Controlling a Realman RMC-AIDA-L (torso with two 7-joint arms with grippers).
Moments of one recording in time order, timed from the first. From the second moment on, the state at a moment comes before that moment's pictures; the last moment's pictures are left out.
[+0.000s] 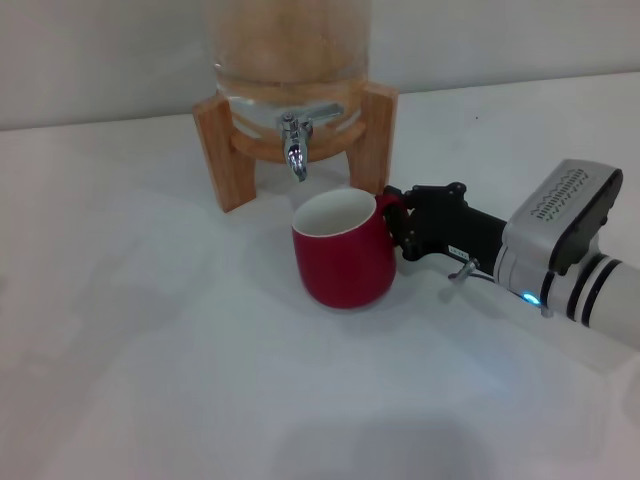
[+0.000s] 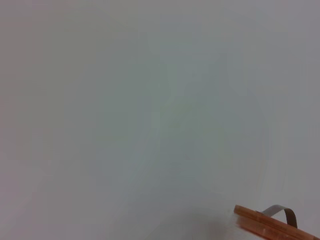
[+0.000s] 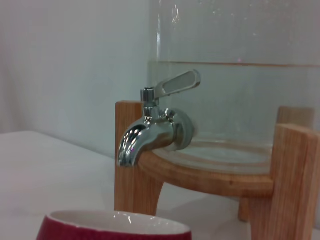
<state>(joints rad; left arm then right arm) -0.25 -2.06 0.26 0.80 -1.58 -1.74 1.55 0.69 2.03 -0.33 0.16 1.54 1.04 -2.81</state>
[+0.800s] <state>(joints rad) -0.25 -2.07 0.26 0.80 -1.58 -1.75 1.55 0.70 2.03 -0.28 0.20 1.54 1.03 -2.84</state>
